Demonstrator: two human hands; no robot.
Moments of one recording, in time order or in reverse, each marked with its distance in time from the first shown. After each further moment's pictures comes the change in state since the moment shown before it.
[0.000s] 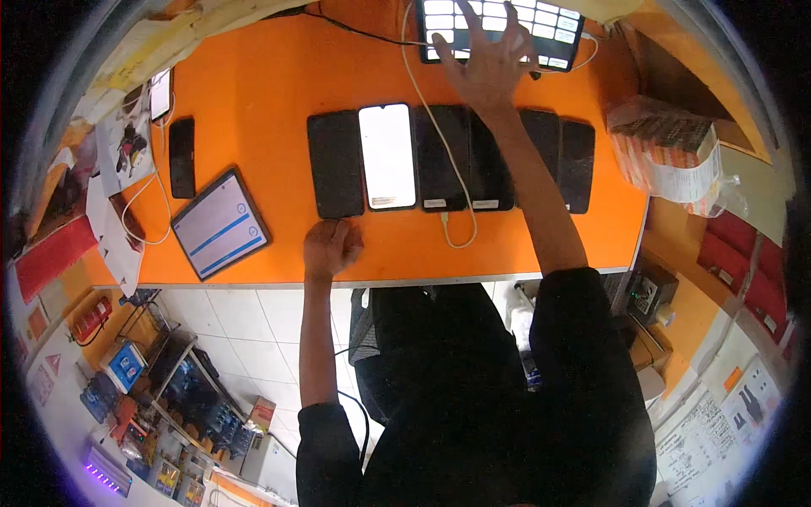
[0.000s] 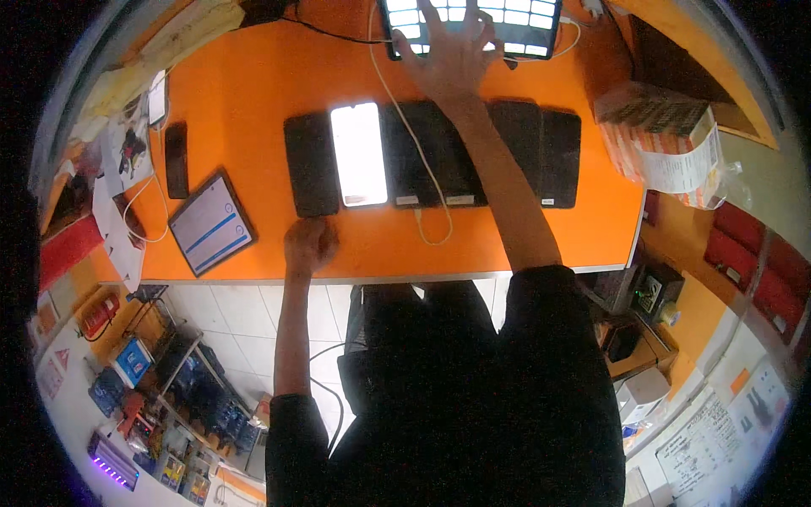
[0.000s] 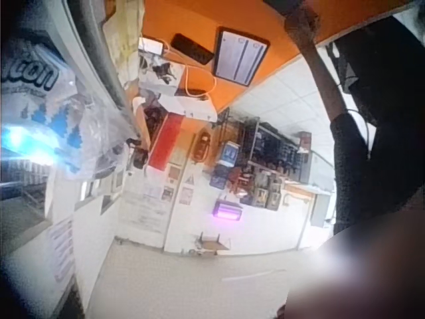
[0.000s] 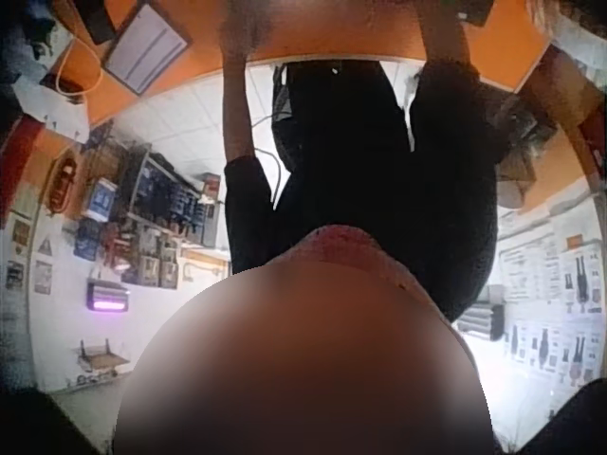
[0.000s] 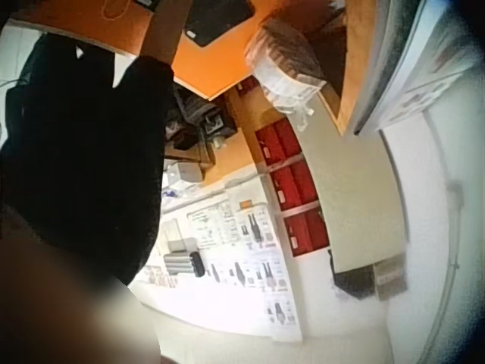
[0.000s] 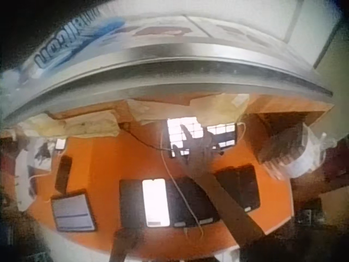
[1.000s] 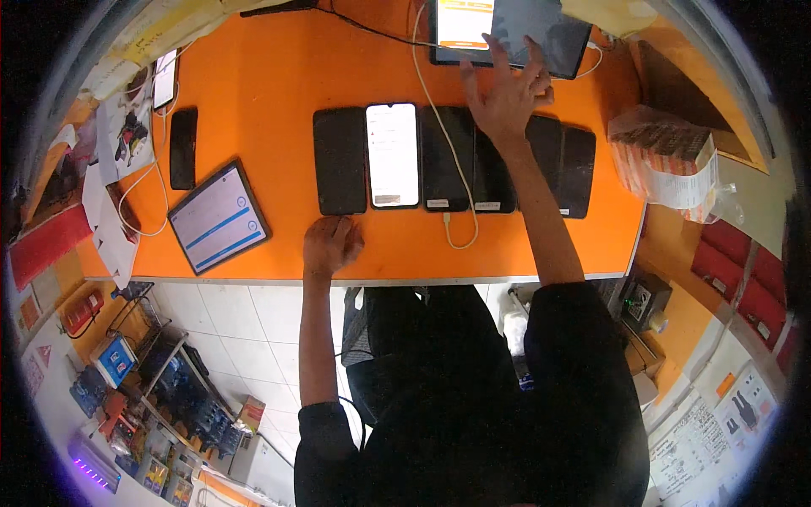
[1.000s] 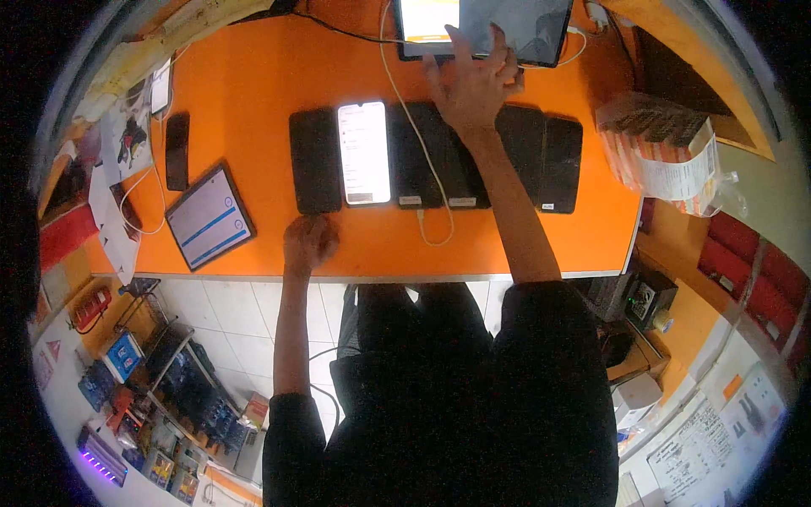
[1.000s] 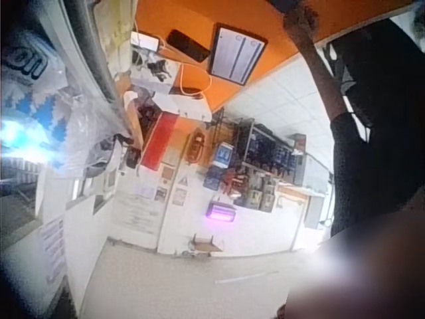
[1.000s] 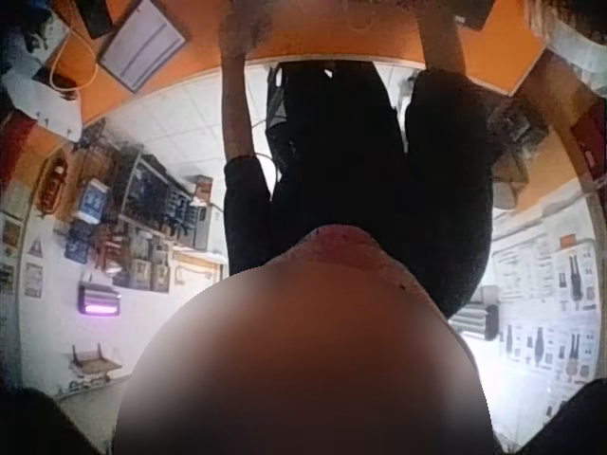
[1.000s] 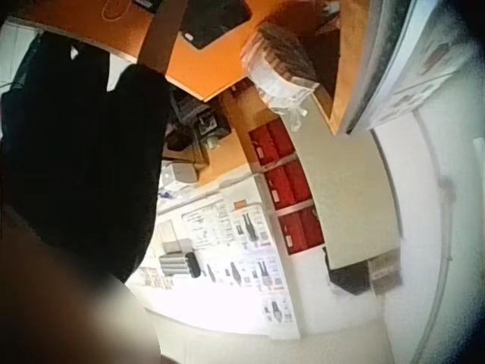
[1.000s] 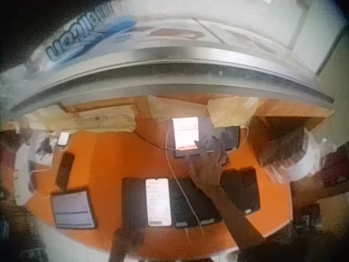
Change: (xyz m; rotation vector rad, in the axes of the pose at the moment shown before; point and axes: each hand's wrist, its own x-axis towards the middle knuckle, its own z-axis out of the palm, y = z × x) left_hand 0.001 0.000 0.002 0.011 0.091 0.031; right_hand -0.046 0.021 0.001 -0.105 -0.082 0.068
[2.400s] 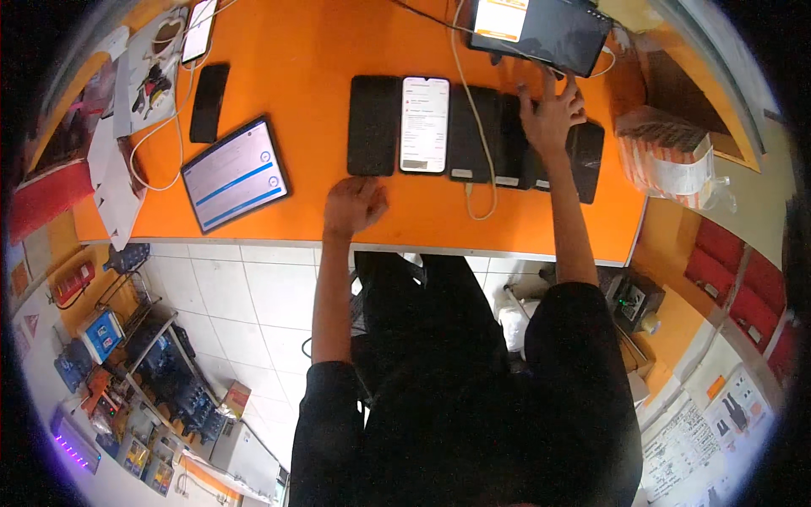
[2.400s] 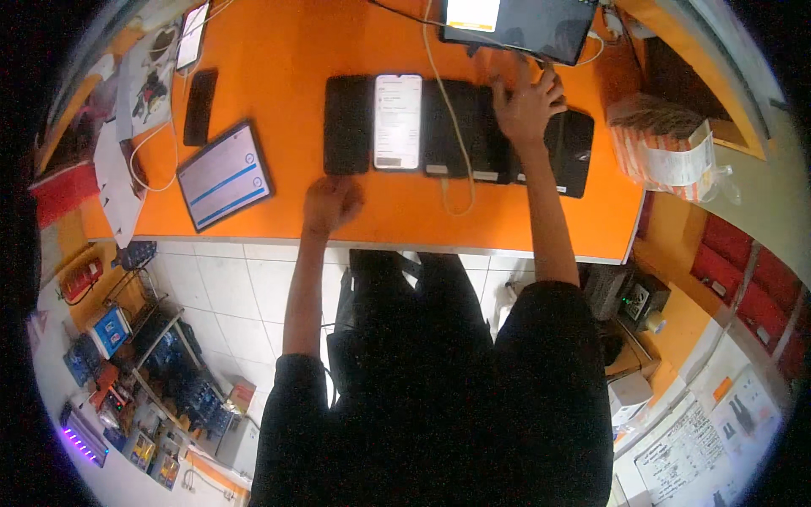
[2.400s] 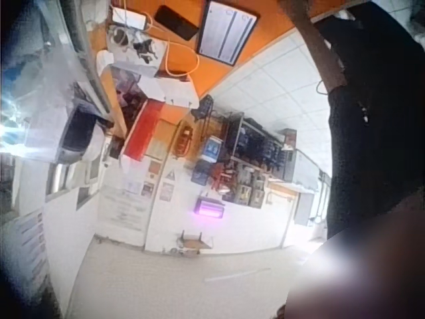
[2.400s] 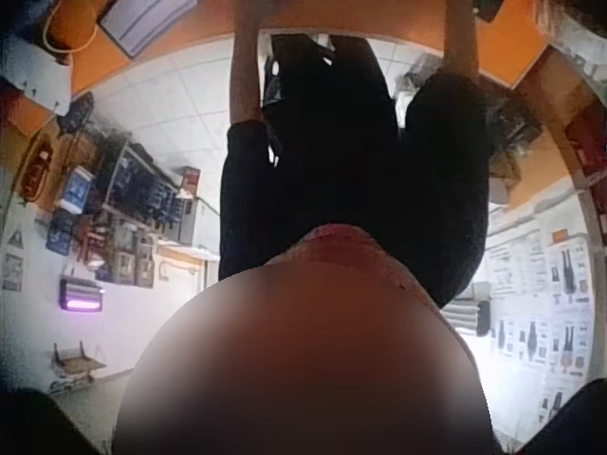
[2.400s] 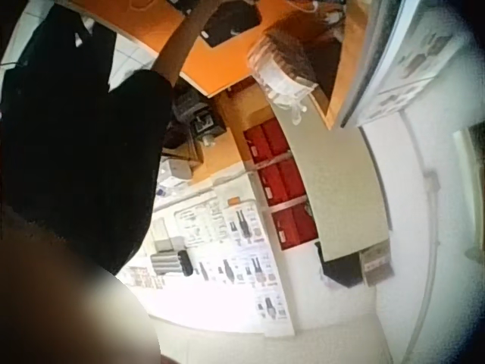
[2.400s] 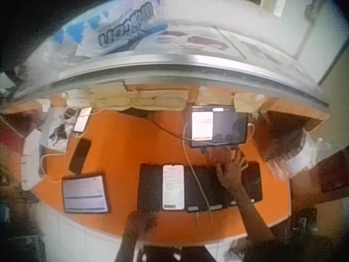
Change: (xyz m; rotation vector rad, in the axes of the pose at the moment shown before) left_hand -0.002 0.003 0.000 -0.178 -0.025 -0.062; right_hand -0.041 0.021 -0.043 -0.093 -0.314 0.165
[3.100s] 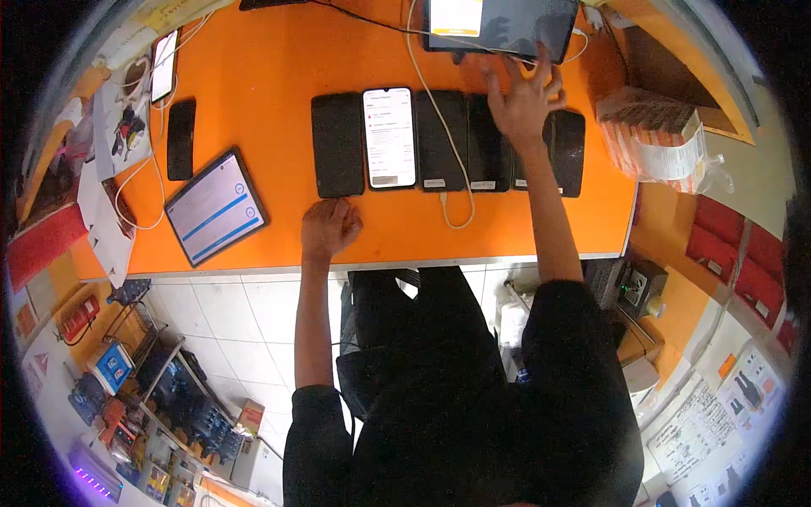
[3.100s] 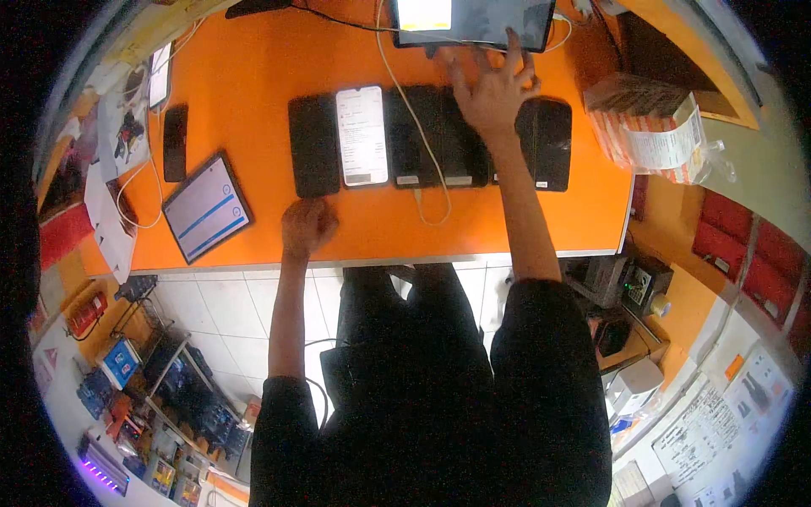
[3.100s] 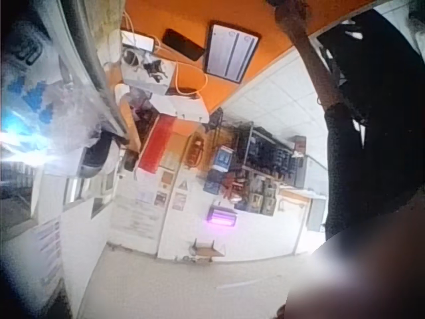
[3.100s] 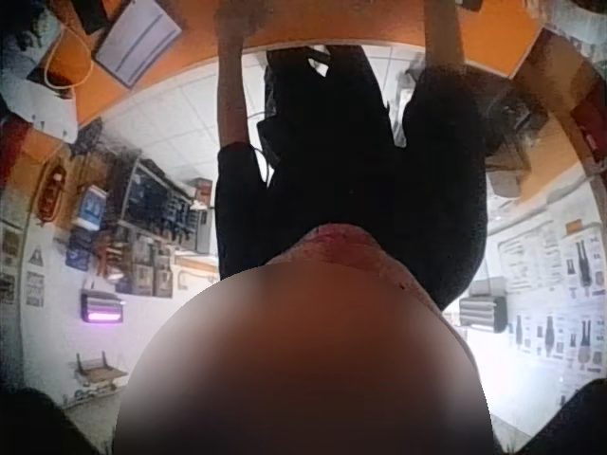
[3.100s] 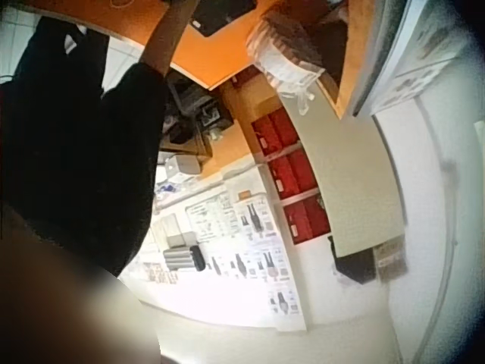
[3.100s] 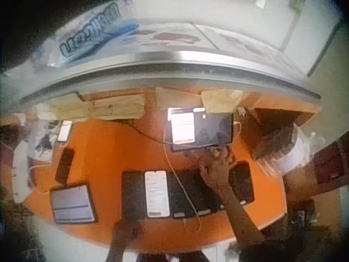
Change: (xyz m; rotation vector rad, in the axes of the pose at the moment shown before) left_hand 0.006 0.003 -0.004 0.112 0.023 0.037; right_hand 0.018 -0.002 -0.005 -0.046 0.192 -0.140
